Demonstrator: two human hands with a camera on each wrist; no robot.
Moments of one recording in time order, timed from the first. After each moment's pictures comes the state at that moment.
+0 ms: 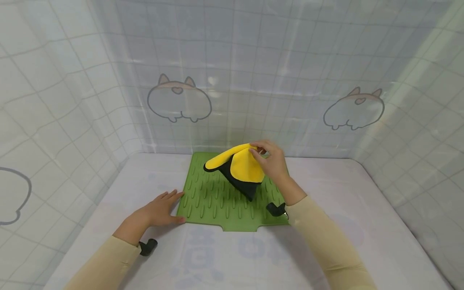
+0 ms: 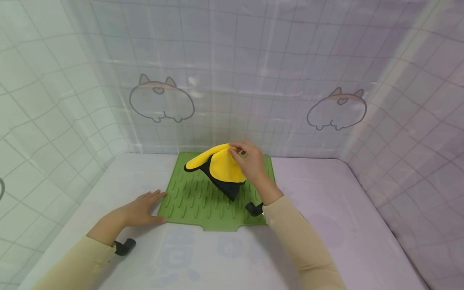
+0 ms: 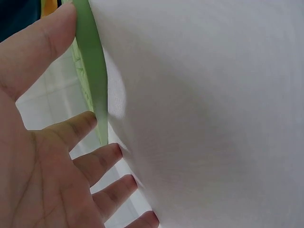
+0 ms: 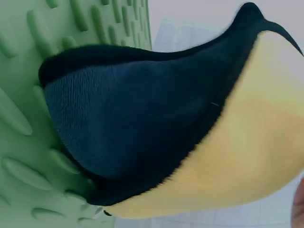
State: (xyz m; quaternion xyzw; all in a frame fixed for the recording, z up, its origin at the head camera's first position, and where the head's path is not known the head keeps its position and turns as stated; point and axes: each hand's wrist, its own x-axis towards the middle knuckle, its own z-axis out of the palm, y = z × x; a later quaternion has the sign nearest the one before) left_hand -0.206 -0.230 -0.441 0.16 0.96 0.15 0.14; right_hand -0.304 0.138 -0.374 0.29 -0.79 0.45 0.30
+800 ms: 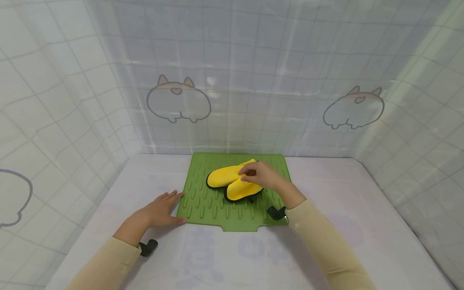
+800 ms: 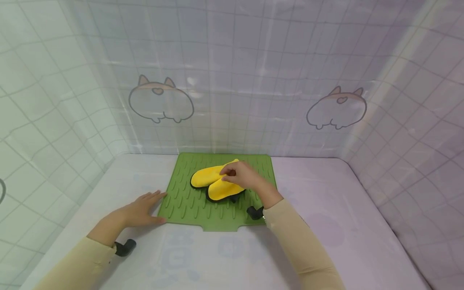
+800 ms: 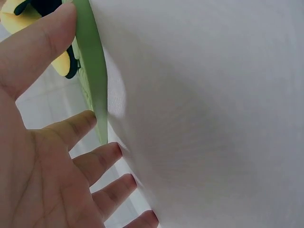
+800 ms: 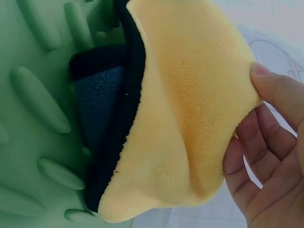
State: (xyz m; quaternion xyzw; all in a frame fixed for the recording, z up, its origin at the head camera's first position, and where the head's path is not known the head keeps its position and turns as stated) left_hand -0.208 -0.238 -0.450 0.16 0.96 0.17 0.13; right_hand -0.304 0.136 -0.398 0.31 -0.88 0.34 -0.07
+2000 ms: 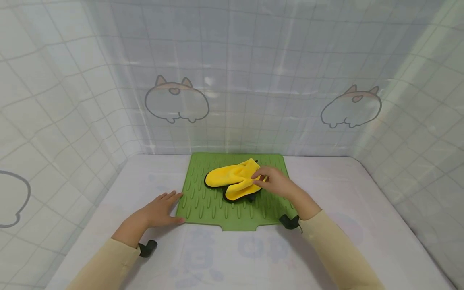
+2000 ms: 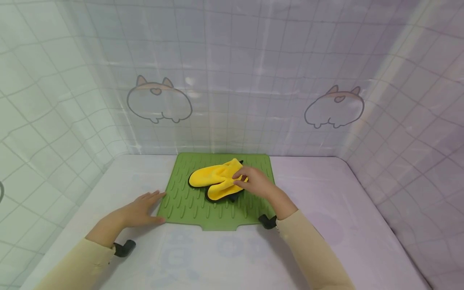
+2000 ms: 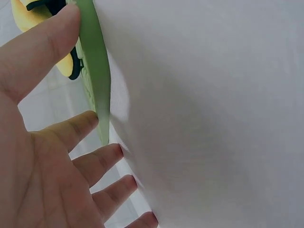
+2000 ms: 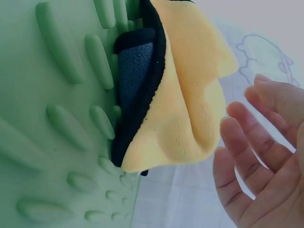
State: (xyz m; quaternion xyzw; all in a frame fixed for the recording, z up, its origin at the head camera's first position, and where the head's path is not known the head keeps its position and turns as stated) left_hand -0.212 -0.243 -0.452 0.17 0.96 0.16 0.13; right_hand -0.281 0.171 -0.403 0.31 -0.89 0.33 -0.03
